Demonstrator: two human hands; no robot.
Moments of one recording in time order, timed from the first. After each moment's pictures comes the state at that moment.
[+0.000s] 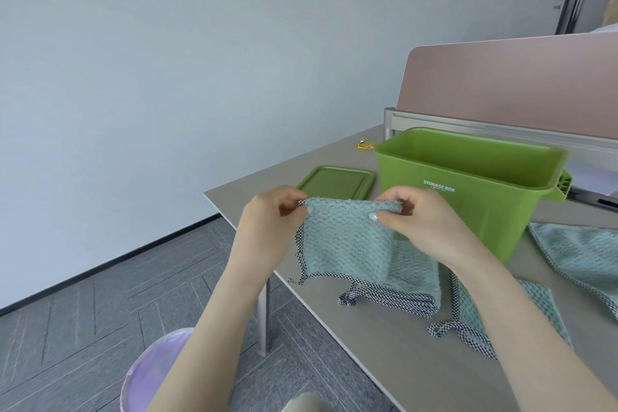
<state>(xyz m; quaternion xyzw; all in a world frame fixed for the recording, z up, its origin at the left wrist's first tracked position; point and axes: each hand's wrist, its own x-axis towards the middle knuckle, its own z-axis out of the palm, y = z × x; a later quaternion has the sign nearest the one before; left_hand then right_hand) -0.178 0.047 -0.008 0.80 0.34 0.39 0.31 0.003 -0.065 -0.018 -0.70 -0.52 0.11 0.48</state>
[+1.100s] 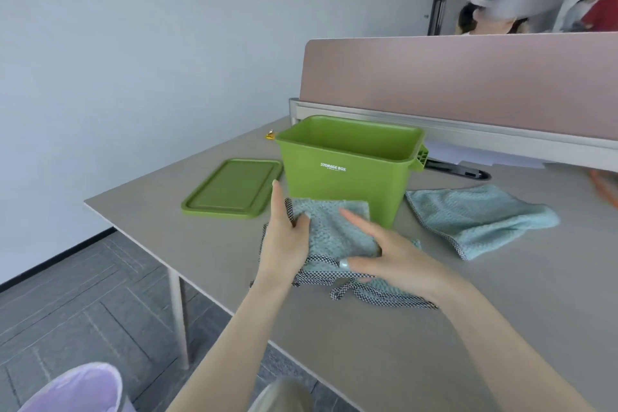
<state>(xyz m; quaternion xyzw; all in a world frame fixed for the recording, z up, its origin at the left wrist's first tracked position) -0.075 -0.027 -0.064 0.76 0.27 0.33 0.50 0.018 -0.171 -0.065 -0.73 -0.43 0.27 0.46</state>
